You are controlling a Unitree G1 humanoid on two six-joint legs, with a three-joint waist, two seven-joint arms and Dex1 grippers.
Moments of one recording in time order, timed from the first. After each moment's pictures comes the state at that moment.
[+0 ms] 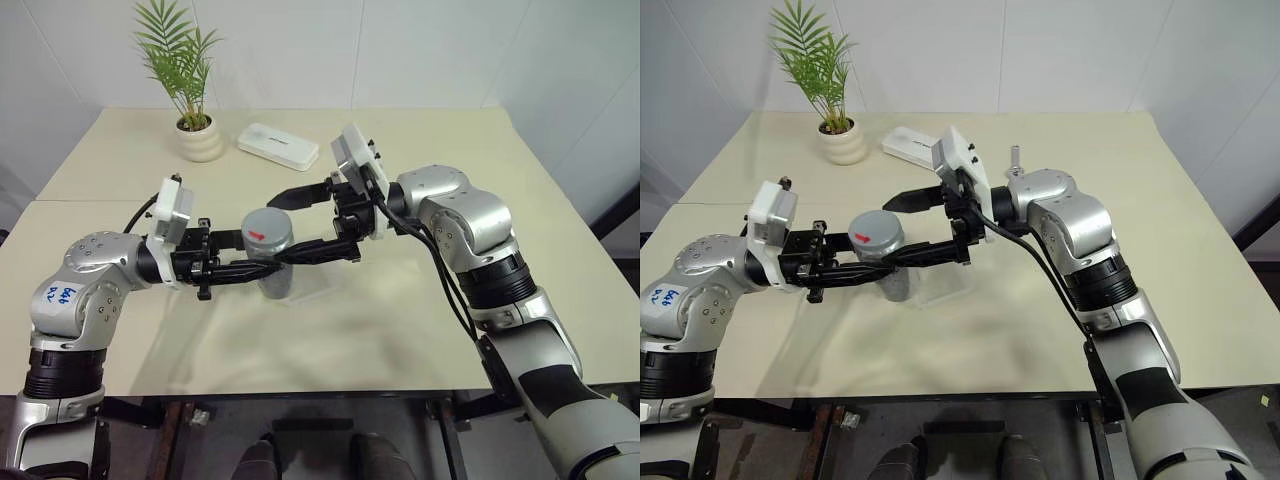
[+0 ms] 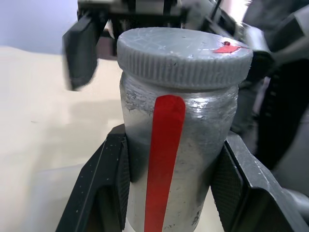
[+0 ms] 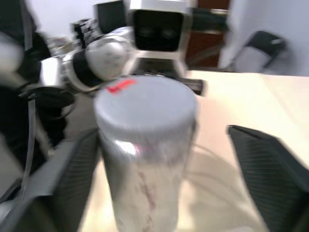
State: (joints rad) left arm -0.55 0.71 0.19 -0.12 -0.68 0.54 -1.19; right arm -1.13 -0.35 0.22 0.21 0.51 0.54 1.26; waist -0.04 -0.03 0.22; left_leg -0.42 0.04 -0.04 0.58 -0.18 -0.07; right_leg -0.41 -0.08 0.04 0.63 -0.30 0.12
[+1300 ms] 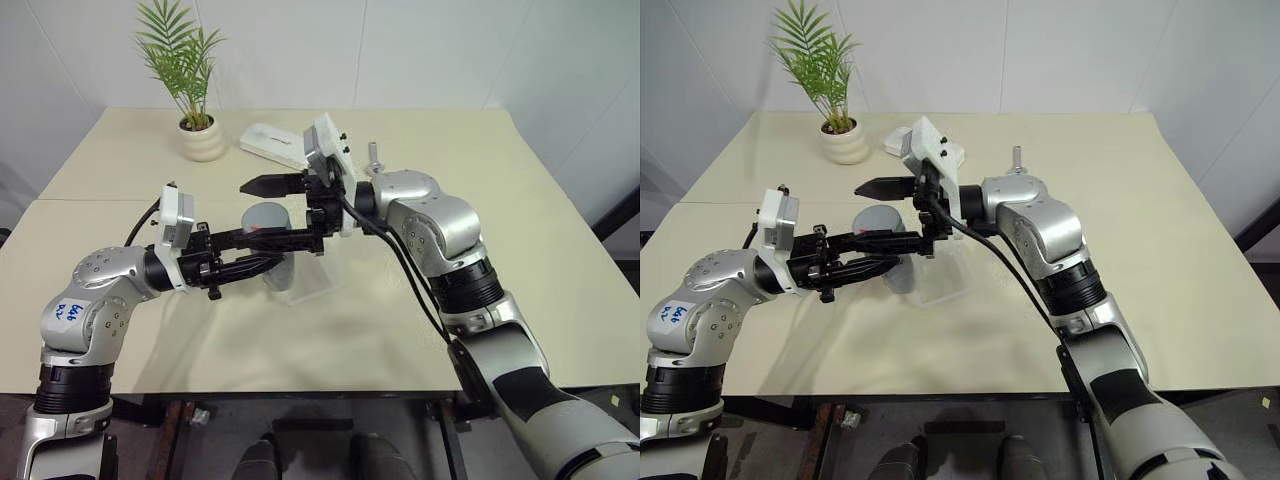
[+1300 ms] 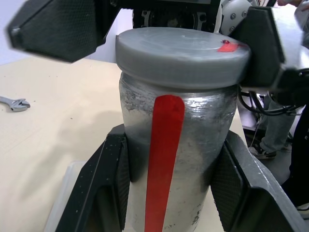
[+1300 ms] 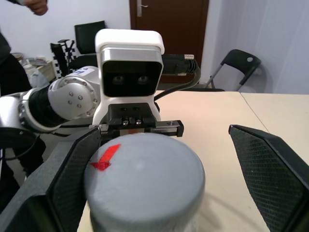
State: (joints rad) left arm -0.50 0.66 0.18 -0.16 -0.68 0.53 -1.06; right arm -1.15 -0.25 0.20 0.25 0.45 0.52 1.19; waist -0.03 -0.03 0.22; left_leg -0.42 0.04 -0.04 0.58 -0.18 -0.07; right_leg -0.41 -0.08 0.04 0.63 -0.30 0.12
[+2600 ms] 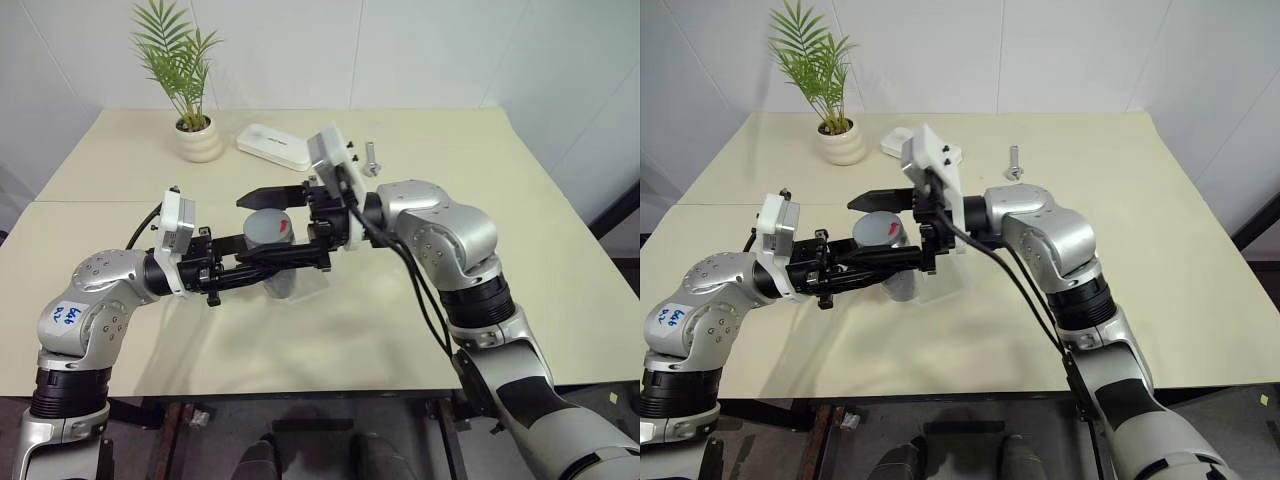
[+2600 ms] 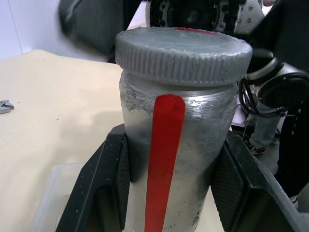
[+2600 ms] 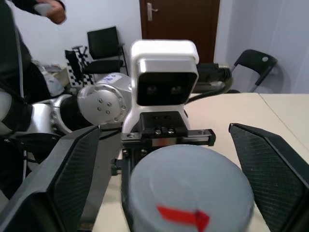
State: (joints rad) left arm -0.48 0.68 0.18 -0.19 -0.70 0.53 -1.08; right arm -1.07 -0.22 0.21 0.02 0.52 0.69 1.08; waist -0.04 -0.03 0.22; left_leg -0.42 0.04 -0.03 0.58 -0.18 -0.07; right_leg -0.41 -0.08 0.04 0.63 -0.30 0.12
